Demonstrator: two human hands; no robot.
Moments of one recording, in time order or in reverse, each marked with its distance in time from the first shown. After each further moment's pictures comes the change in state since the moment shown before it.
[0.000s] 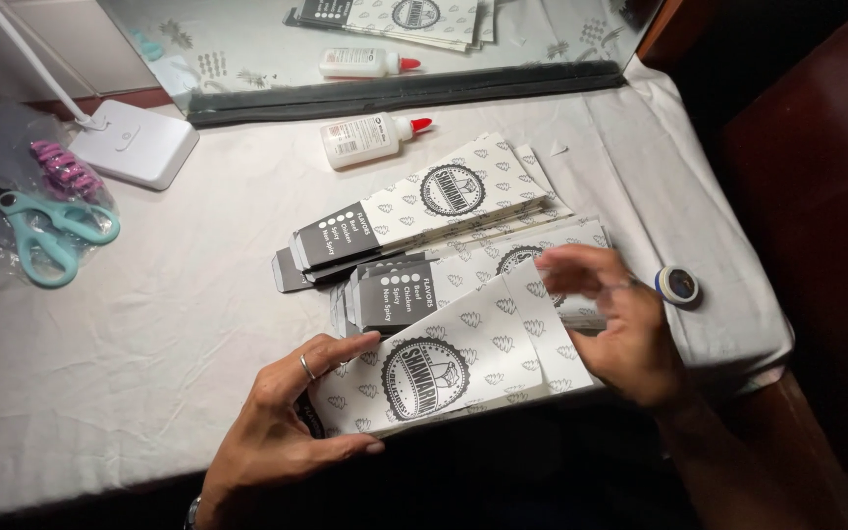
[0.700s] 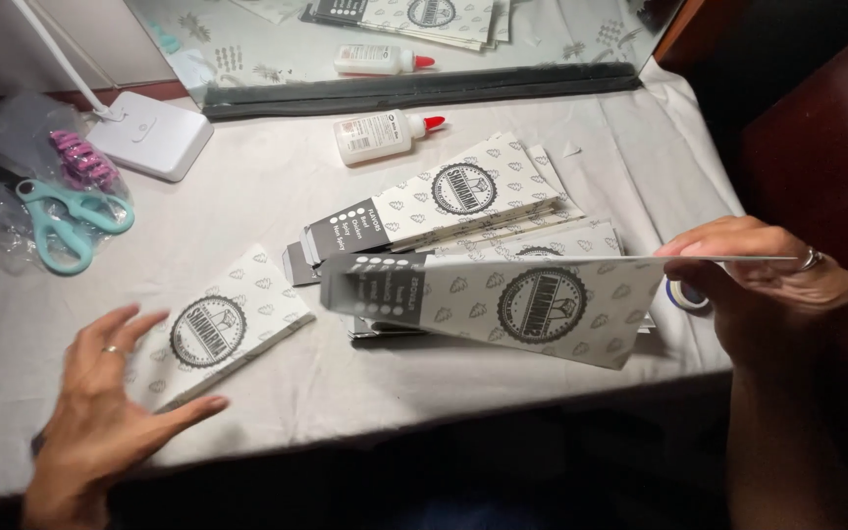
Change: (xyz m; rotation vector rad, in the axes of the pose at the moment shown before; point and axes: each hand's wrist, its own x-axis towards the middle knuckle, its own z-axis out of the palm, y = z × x) left_hand -0.076 -0.050 -0.112 0.841 0.146 -0.795; right_hand 0.005 -0.002 -0.062 -0.149 0.330 -0.501
